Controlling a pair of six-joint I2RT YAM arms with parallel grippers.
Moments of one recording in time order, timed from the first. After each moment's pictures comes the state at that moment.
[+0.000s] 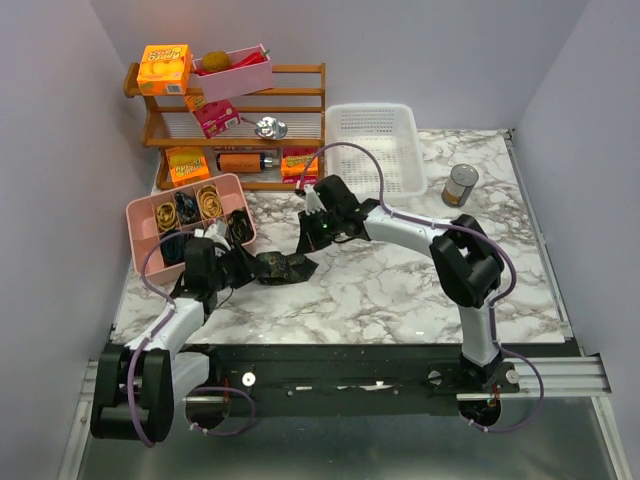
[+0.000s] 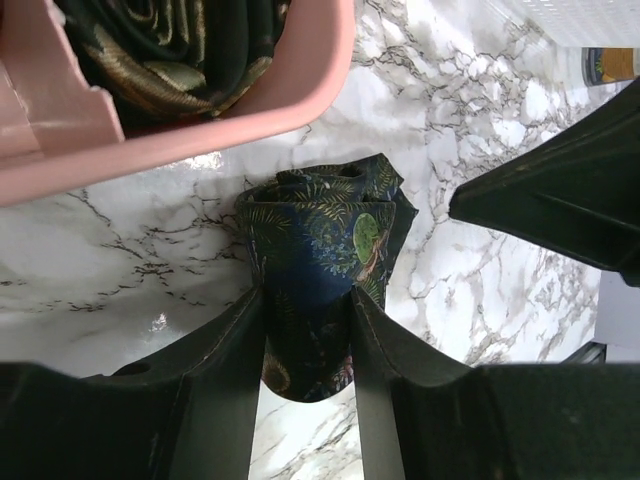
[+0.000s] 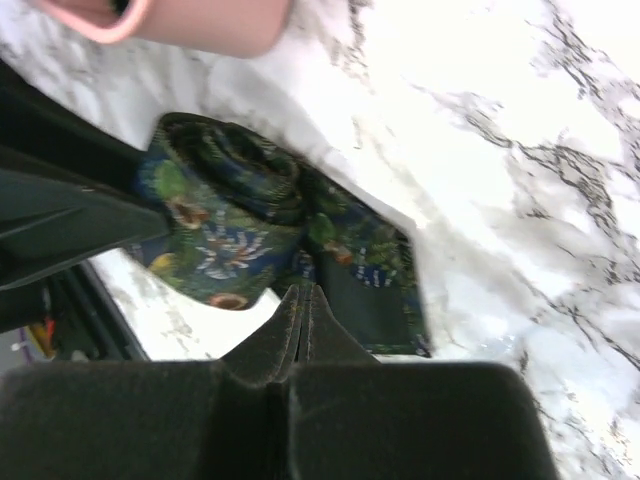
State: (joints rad) left arm -0.06 1.05 0.28 0.16 0.45 -0.66; right arm 0.77 2.02 1.46 -0.25 -0.44 0.31
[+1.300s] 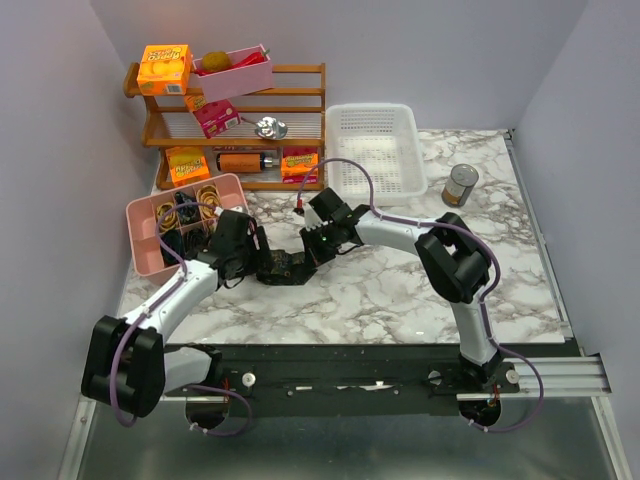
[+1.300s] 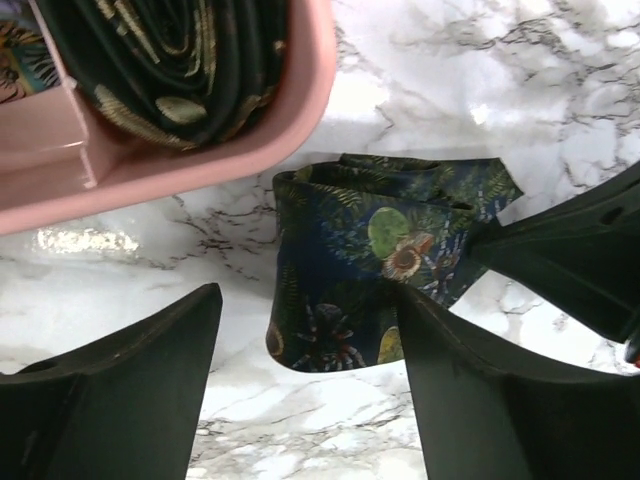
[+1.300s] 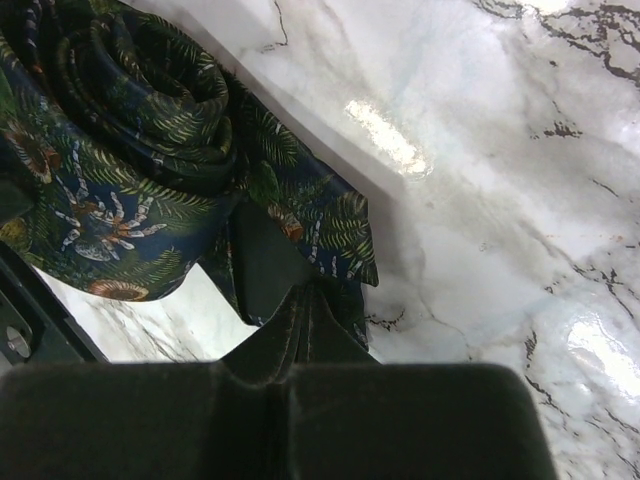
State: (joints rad) left arm -0.32 1.20 0.68 -0.40 -0.02 -0.56; right arm 0.78 2.11 1.47 -0.37 -0.41 0.26
